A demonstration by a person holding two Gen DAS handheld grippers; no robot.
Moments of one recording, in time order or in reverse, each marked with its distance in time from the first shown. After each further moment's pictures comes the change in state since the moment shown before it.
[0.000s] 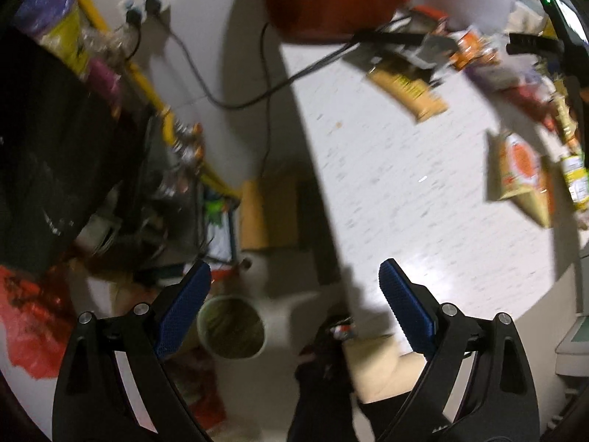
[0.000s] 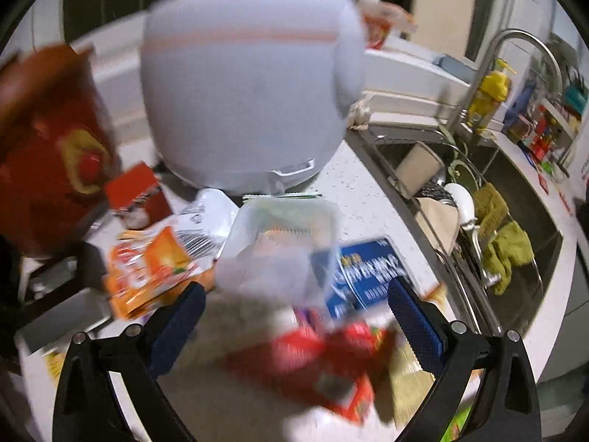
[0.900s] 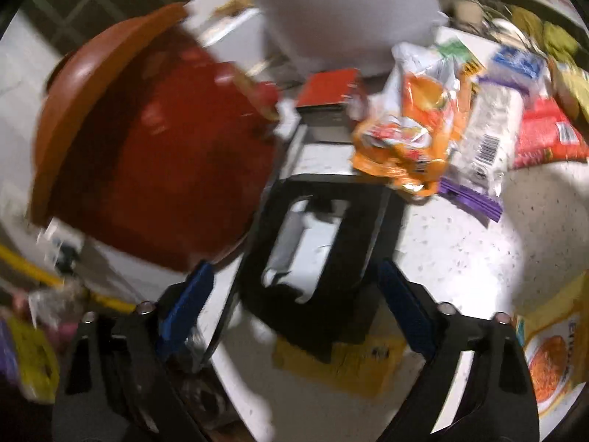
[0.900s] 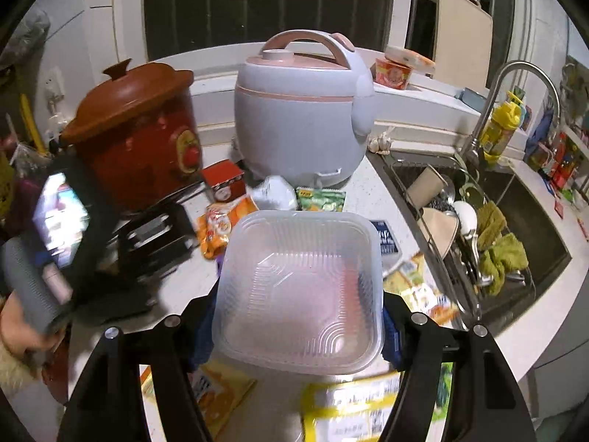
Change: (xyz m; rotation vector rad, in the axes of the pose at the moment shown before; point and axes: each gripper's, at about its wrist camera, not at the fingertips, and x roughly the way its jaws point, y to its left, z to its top) left arm 0.057 -0.162 0.184 0.531 -0.278 0.102; right arm -0.120 -0.024 -0.059 -0.080 -0.120 0.200
